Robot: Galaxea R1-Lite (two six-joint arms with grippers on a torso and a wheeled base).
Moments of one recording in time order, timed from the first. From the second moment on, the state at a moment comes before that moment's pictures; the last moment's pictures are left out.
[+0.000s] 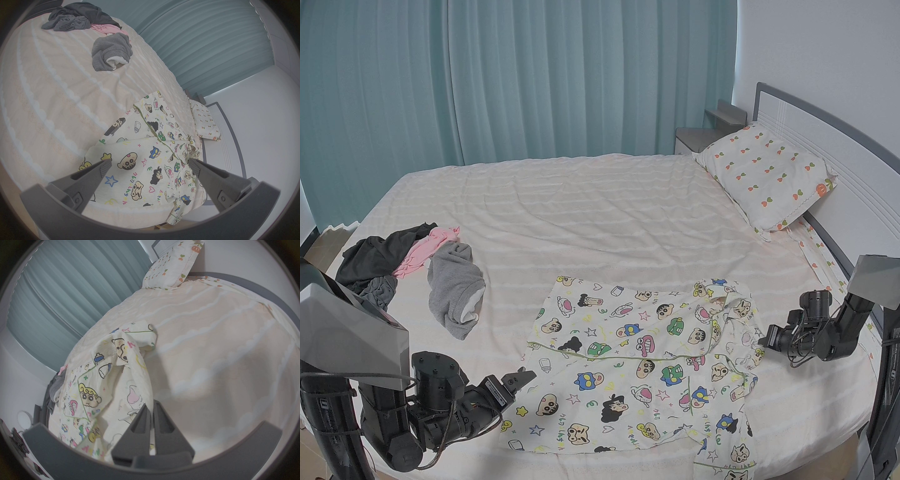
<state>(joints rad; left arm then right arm) -0.45 2.16 -0.05 -1.55 -0.03 -1.06 -0.13 2.40 -0.76 -0.84 0.28 0.30</state>
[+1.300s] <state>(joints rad) -0.47 2.18 -0.05 -1.55 -0.02 -1.02 -0.29 2.37 -0.74 -0.92 0.13 0.27</state>
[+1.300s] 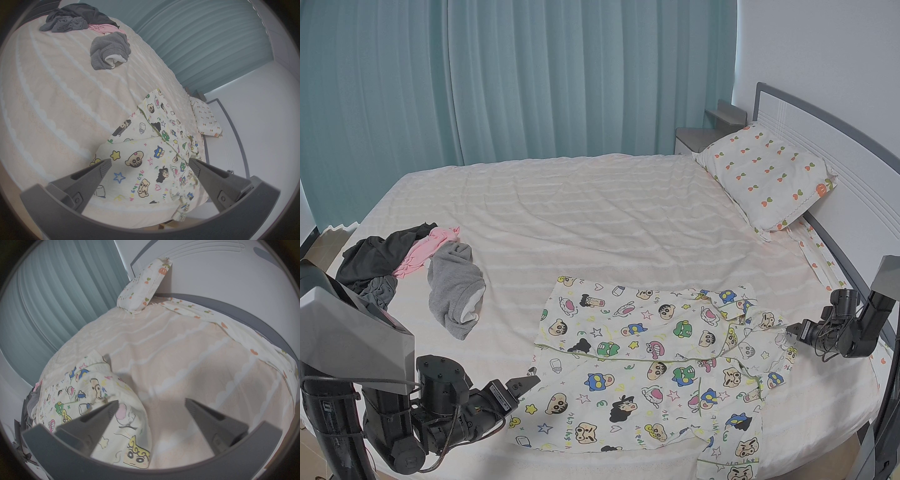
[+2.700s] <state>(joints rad) -0.50 2.47 -0.19 -1.55 0.07 -0.63 0.20 2.10 -0.26 -1.45 0.20 0.75</state>
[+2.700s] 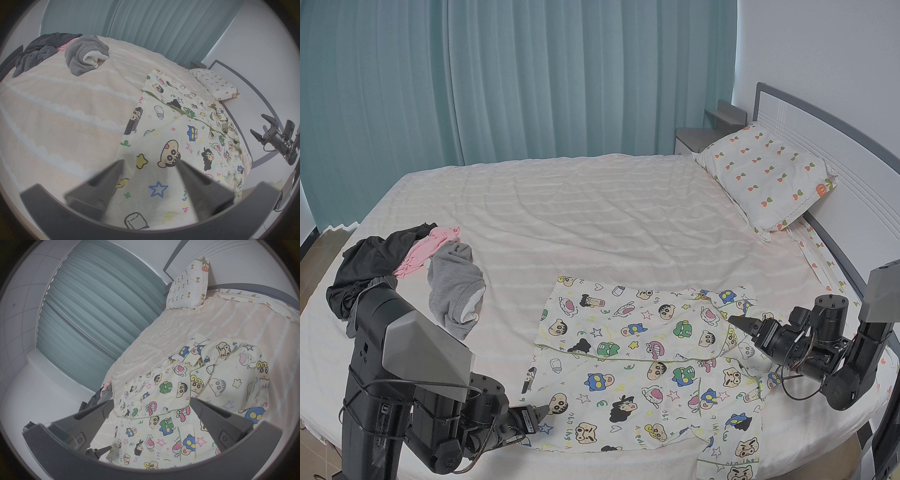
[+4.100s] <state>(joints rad) -0.45 2.39 -0.44 -1.35 0.01 -0.56 0.28 2.20 -0.20 -1.55 0.16 0.74</state>
